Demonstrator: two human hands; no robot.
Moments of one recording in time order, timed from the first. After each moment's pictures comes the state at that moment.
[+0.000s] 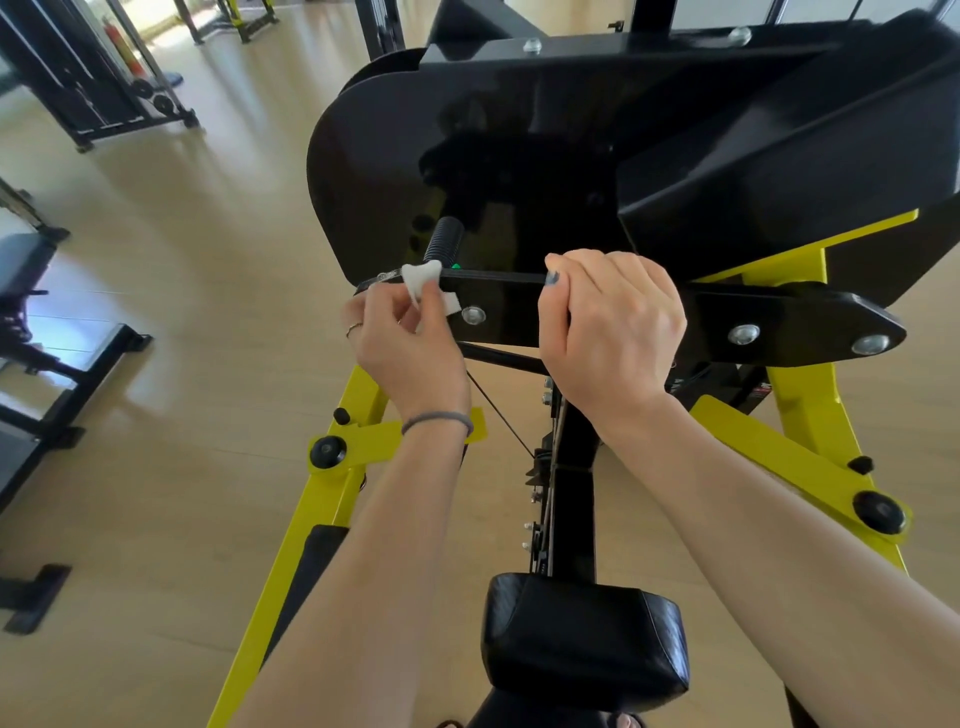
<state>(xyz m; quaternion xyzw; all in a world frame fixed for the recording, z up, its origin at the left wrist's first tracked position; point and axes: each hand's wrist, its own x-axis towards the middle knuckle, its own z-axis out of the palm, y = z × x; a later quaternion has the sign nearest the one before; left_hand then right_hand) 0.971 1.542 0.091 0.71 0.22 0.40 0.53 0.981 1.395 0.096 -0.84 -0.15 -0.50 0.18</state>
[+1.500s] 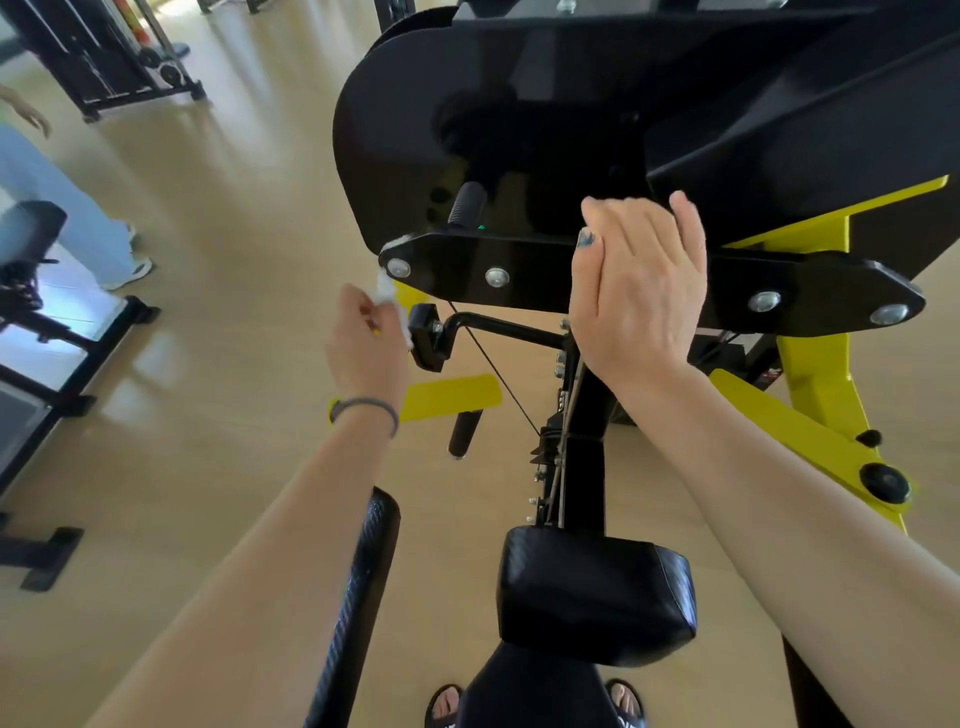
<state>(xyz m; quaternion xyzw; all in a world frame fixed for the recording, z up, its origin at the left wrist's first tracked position) 0.940 1.618 0.063 0.82 0.23 0.27 0.45 0.962 1.397 0.104 -0.88 -0.13 -0.42 0.17</state>
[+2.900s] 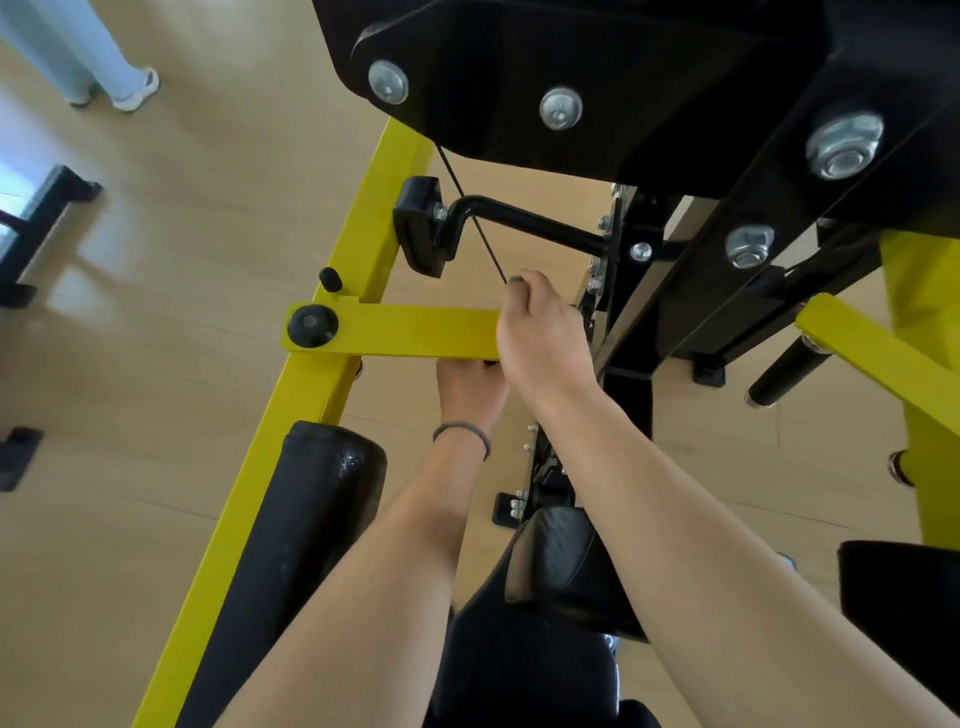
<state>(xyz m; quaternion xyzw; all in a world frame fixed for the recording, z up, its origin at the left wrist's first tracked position) 0.924 1.562 -0.107 0.81 0.25 -0.03 0.53 0.945 1.491 -0.025 -0.86 0.05 0.12 0.50</state>
